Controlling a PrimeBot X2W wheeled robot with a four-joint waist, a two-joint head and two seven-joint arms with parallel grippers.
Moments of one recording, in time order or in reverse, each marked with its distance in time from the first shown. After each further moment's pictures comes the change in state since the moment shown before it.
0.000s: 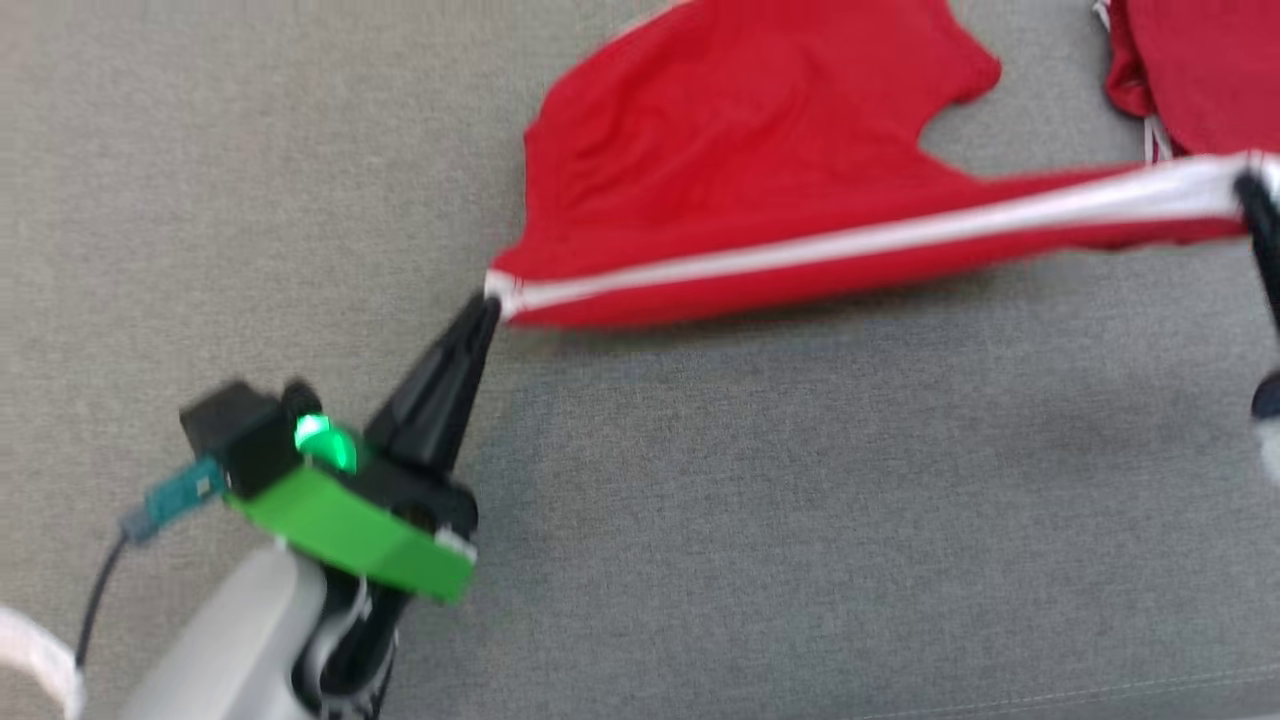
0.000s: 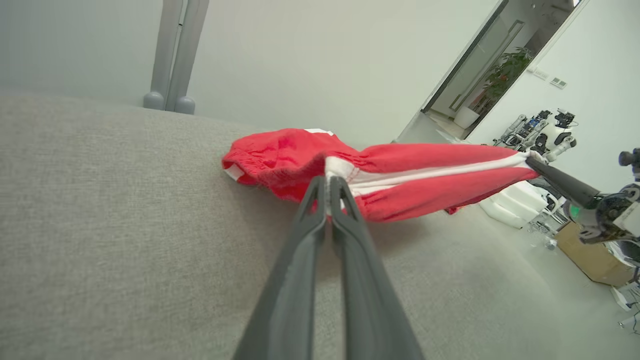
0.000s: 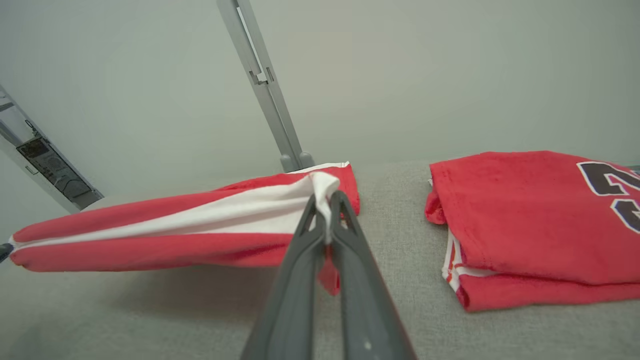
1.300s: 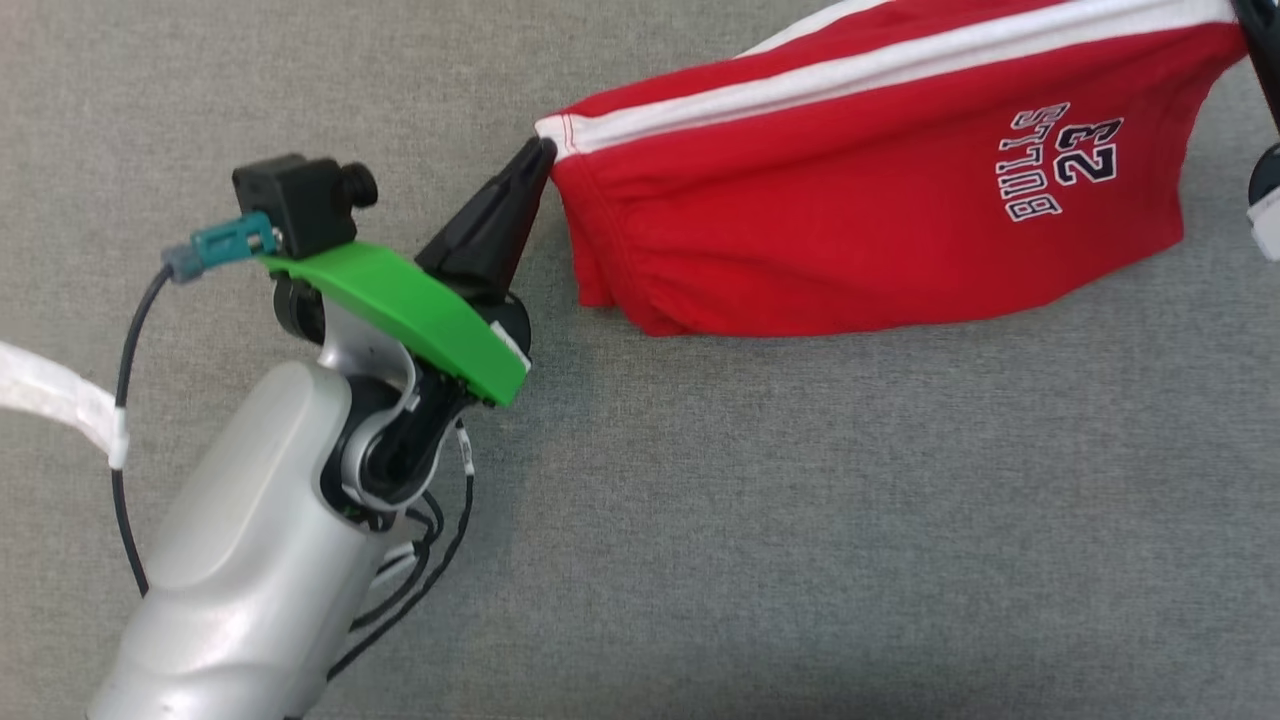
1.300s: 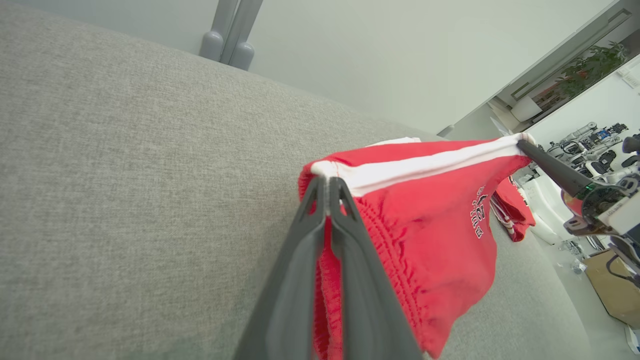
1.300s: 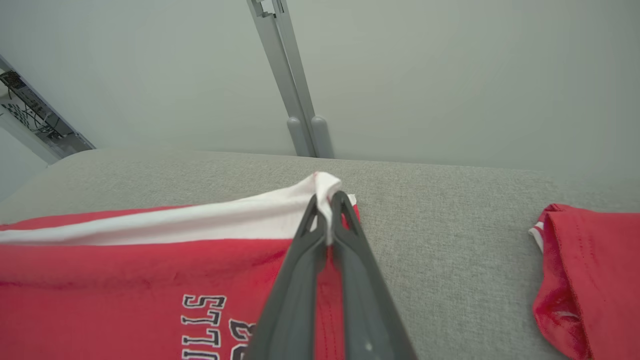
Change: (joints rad) left arm -0.244 -0.161 0.064 0.103 -0.094 0.069 0.333; right arm -0.397 0.114 0.014 0.180 -0.150 -0.002 0.333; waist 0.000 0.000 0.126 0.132
